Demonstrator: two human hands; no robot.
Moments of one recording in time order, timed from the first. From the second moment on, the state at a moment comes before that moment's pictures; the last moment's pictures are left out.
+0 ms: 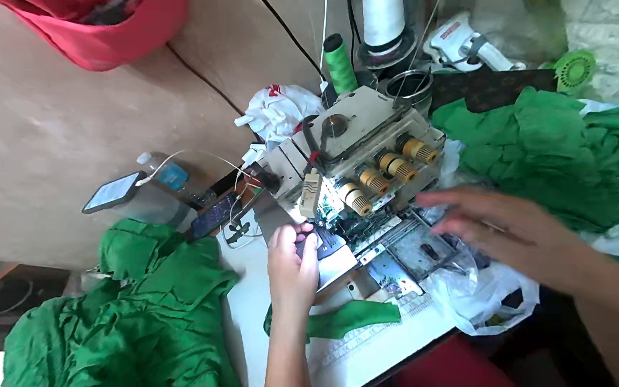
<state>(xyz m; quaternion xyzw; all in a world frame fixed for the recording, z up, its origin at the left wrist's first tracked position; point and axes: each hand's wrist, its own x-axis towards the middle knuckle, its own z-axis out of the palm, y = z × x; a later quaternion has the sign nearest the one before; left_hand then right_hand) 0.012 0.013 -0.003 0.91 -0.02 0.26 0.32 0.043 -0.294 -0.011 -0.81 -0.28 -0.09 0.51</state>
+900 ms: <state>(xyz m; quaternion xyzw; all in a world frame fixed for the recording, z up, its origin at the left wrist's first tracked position) 0.014 0.007 -0.002 0.92 -0.02 0.27 0.27 0.197 -0.266 0.044 -0.83 0.04 0.22 0.51</state>
